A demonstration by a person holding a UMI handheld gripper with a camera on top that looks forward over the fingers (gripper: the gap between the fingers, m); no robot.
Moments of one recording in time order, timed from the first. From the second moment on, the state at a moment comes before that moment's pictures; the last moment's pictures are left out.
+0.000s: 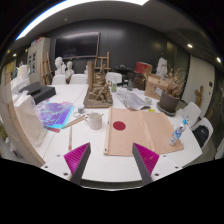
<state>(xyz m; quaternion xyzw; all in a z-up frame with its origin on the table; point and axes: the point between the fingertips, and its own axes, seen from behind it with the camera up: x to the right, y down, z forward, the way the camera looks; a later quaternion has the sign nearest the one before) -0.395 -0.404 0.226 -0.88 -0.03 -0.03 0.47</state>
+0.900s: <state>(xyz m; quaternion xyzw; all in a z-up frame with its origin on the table) 0.041 -0.268 0.097 -0.85 0.04 -0.04 0.52</state>
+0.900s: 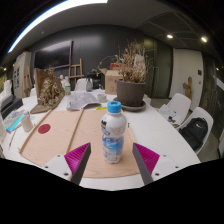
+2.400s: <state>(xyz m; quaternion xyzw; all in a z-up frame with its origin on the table) -0.205 -0.061 0.282 -0.66 -0.26 -0.43 0.56</state>
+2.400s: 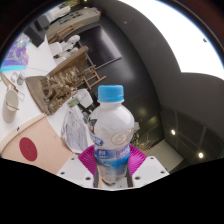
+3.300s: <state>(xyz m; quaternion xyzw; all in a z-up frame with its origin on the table) -0.353 -0.020 0.203 -0.66 -0.39 -0.43 0.48</state>
